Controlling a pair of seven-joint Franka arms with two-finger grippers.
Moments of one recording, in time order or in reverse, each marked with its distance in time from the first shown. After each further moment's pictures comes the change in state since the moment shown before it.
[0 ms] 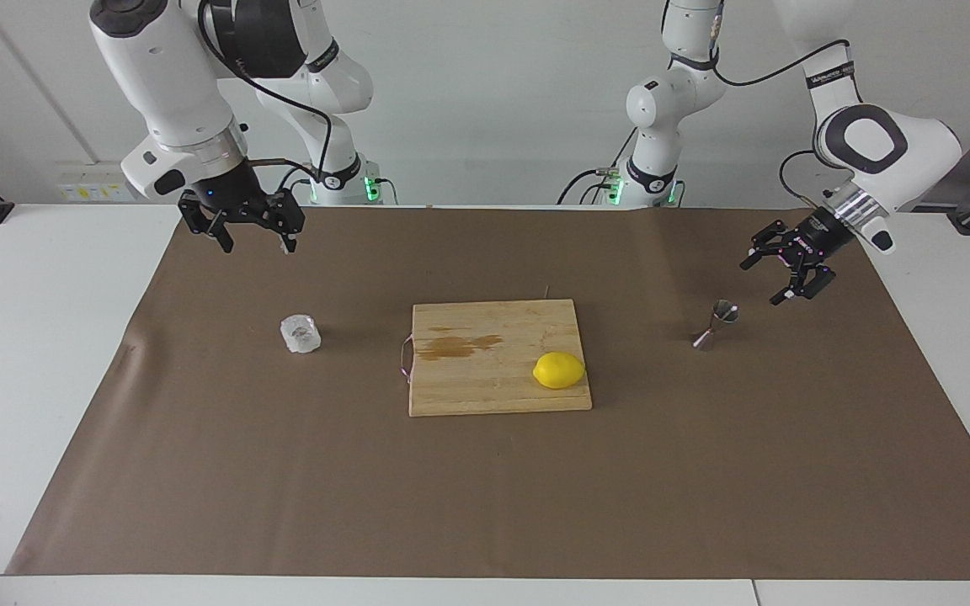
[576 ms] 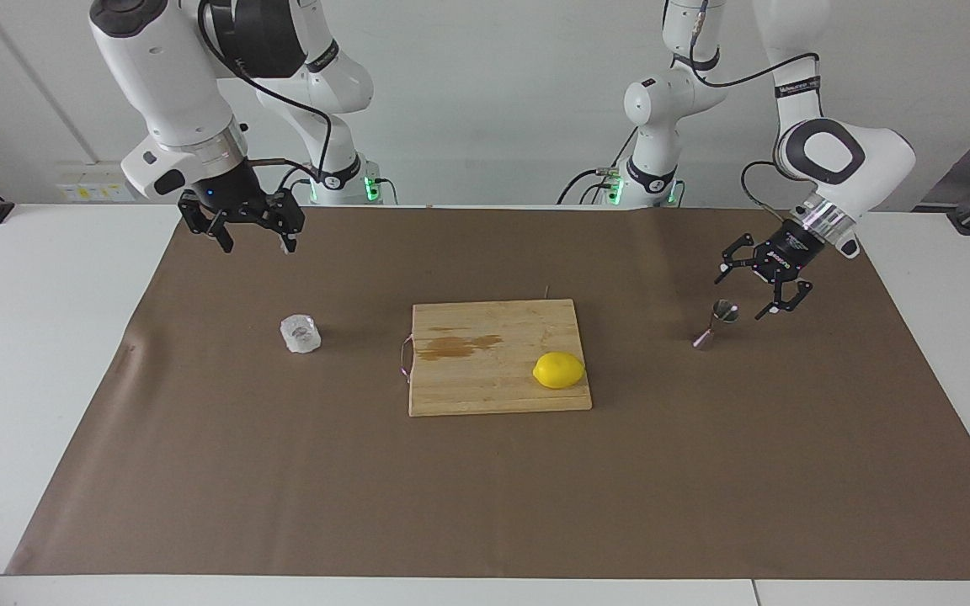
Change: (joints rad) left arm -0.125 -0.011 -0.013 -0.084 -0.092 0.200 -0.348; right arm 0.000 0.000 0.000 0.000 0.000 0.000 0.000
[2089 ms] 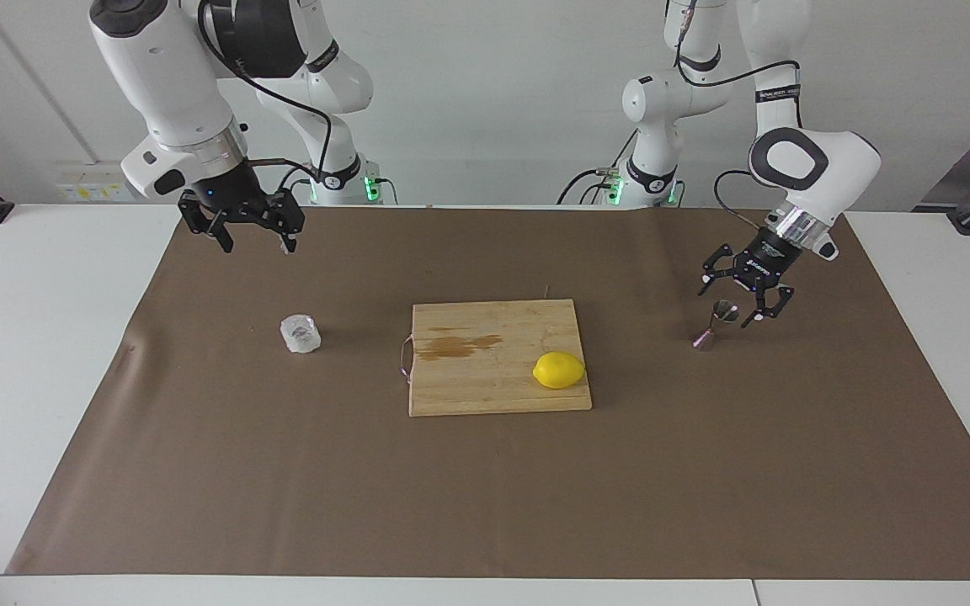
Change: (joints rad) left arm -0.112 0.000 0.000 -0.047 -0.019 0.169 -0.023; right arm 0.000 0.000 0.000 0.000 0.000 0.000 0.000
